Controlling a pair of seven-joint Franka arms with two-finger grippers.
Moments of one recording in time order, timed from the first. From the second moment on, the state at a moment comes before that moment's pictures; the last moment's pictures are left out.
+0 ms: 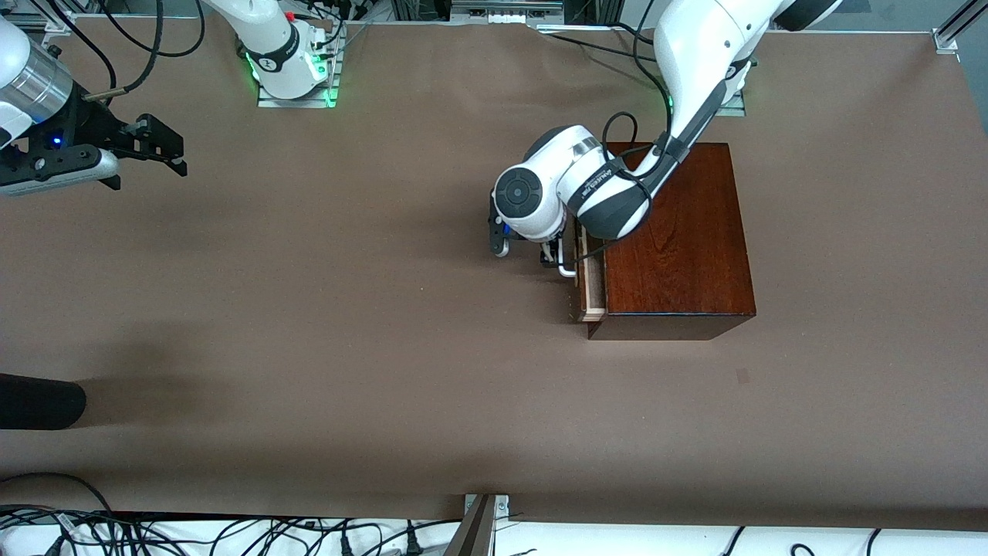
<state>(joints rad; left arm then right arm) -0.37 0.70 -0.42 -1.50 0.26 1.77 0.73 0.17 -0.09 -0.07 -1.74 0.02 1.66 -0.10</state>
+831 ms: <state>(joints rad) -0.32 0.70 -0.42 -1.50 0.26 1.73 0.78 0.16 -0.08 -0.09 -1.72 0.02 1.59 -0.05</state>
